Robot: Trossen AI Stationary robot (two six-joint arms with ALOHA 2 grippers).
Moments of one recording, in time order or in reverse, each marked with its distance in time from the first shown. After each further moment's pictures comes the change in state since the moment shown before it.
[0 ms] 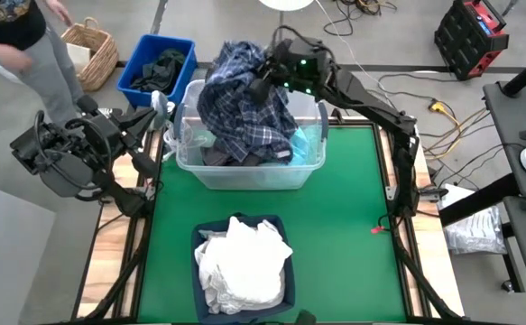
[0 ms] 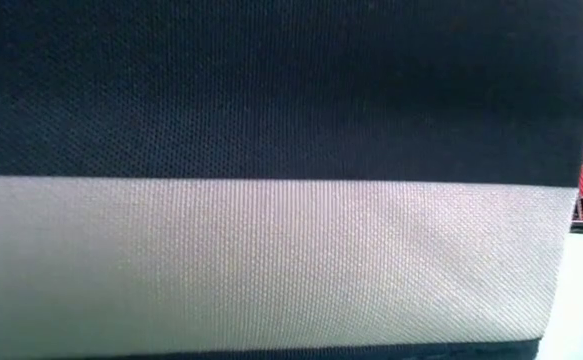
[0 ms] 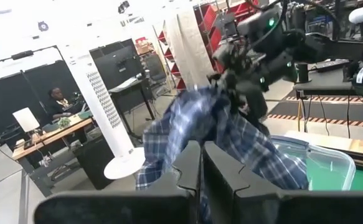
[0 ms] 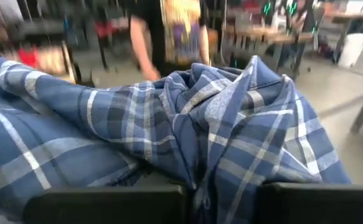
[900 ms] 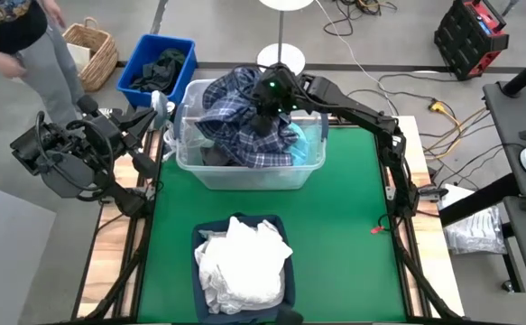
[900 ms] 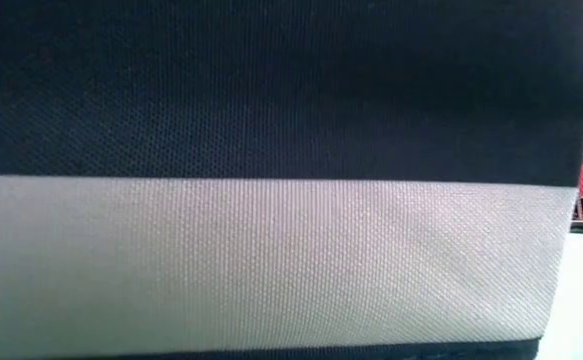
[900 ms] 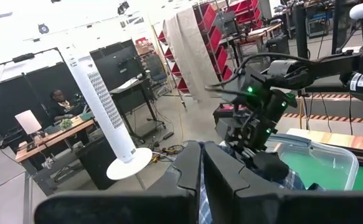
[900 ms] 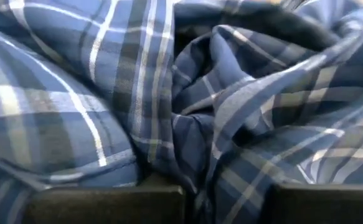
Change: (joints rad) left arm 0.000 0.000 -0.002 -0.019 0.000 -0.001; right arm 0.002 0.123 -0.003 -0.454 -0.032 -0.089
